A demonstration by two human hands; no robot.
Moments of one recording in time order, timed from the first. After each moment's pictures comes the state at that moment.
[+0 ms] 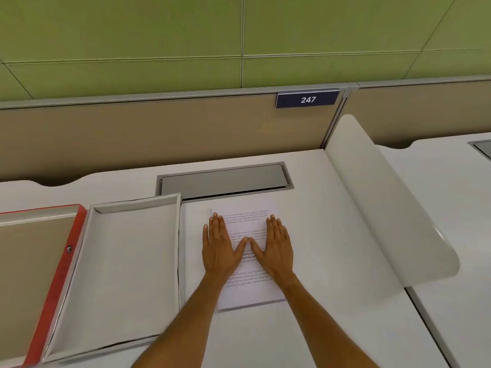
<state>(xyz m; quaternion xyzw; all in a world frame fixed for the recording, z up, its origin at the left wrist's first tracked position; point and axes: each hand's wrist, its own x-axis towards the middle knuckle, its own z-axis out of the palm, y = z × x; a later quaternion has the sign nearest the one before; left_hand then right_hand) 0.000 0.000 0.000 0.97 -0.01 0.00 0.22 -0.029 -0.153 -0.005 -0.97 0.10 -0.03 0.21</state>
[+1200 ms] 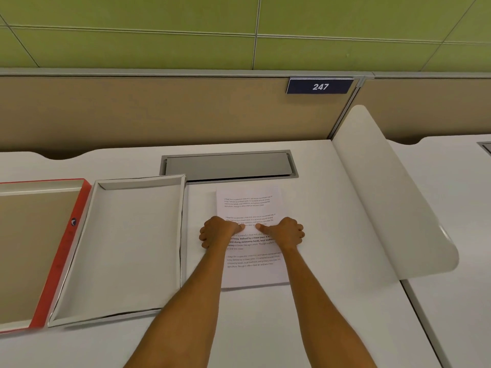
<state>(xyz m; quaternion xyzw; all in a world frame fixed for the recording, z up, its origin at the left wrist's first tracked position) 0.022 -0.006 0.042 0.85 0.34 -0.27 0.31 -0.003 -0.165 0.034 -0.88 0.38 0.16 0.25</state>
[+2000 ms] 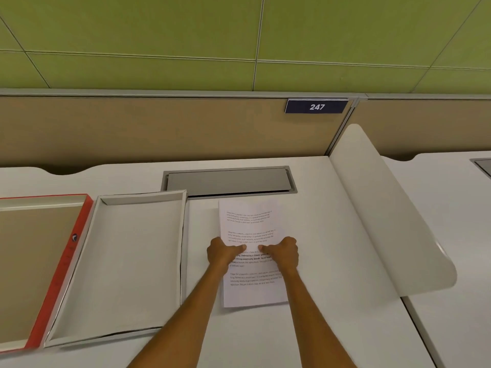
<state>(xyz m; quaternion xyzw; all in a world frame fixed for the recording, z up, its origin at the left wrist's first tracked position) -0.008 0.003 0.045 0.79 0.24 -0.21 0.53 -0.022 -0.159 0.044 -0.82 0.37 0.12 0.41</state>
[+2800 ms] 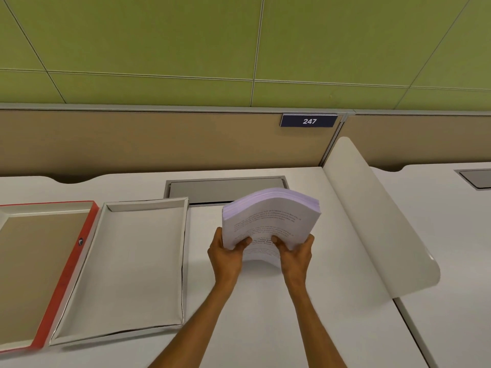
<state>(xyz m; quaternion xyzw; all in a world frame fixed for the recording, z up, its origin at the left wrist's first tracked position) -0.062 -0.012 0.120 0.70 0.13 0.10 0.70 -0.075 -0.154 0.111 -0.68 0.25 -0.19 0.66</state>
